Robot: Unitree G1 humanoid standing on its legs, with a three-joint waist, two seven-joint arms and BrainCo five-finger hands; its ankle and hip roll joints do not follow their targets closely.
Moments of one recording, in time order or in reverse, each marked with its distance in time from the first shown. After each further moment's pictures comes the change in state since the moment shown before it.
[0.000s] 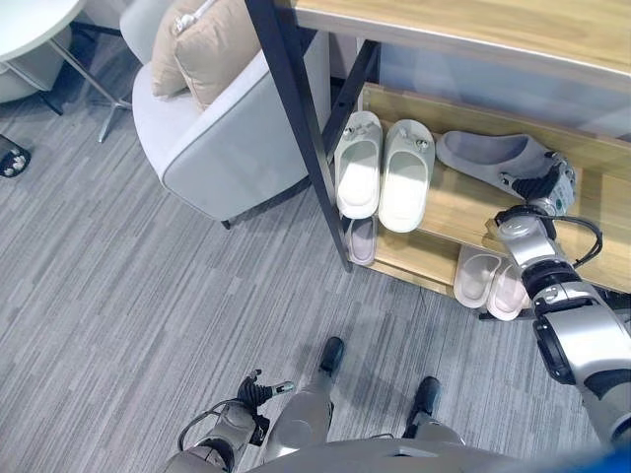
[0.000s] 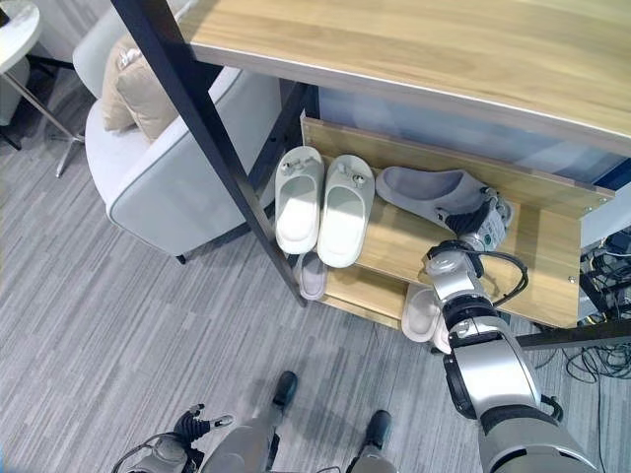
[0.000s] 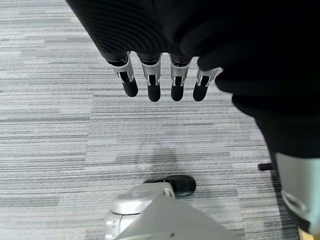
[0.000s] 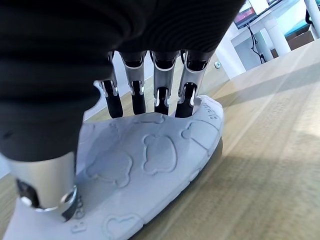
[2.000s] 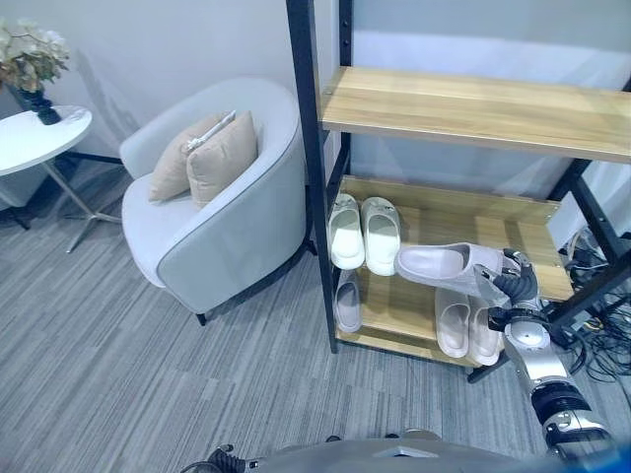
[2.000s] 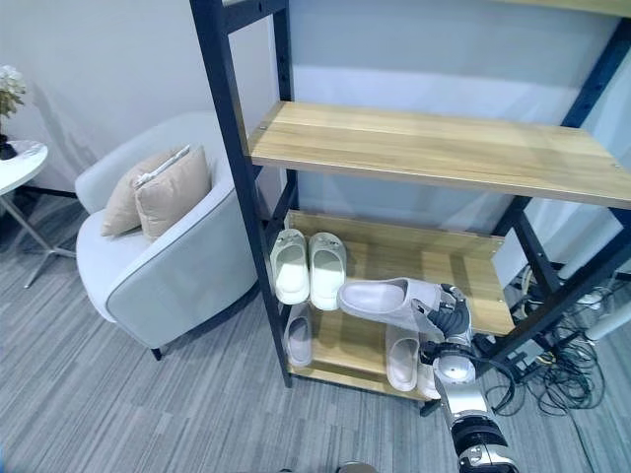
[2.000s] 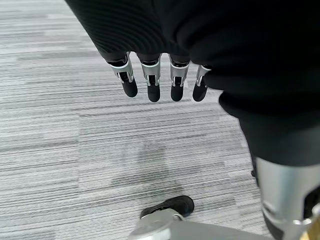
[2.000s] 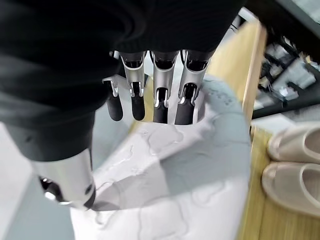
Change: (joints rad) left arm 0.149 0.015 0.126 0.117 0.124 0.039 -0.074; right arm 0.634 0.100 -0.158 -0.370 0.223 -0.295 0.367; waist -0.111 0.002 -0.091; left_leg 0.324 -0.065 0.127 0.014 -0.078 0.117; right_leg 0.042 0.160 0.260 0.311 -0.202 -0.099
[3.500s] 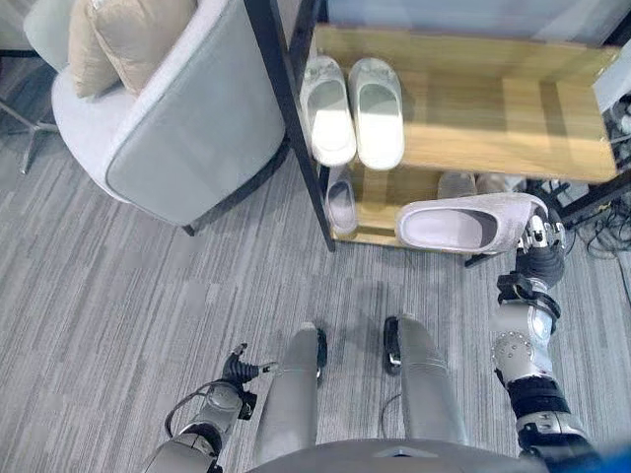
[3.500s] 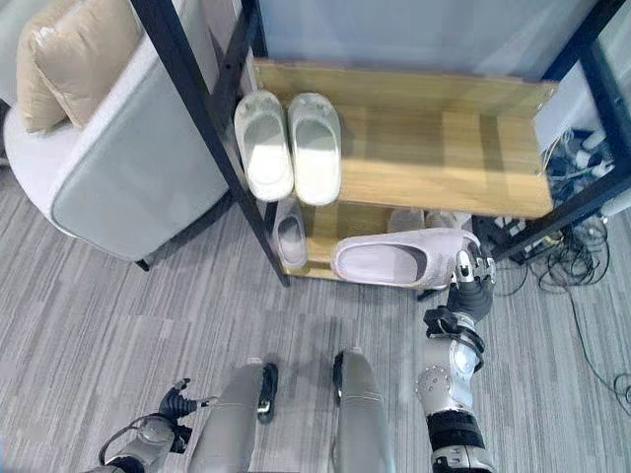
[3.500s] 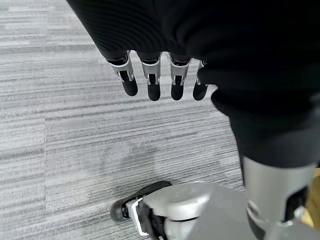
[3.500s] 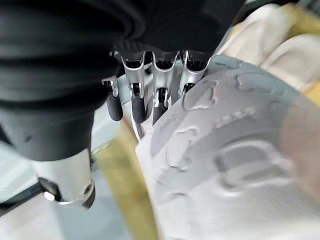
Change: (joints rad) left arm -0.214 0.049 -0.055 -0.181 -0.167 -0.113 0.075; right arm -0.028 0.154 -0.096 -0.290 0.810 -0.313 0.226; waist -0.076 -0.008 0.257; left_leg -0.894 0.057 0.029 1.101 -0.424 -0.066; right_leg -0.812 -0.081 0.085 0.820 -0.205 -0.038
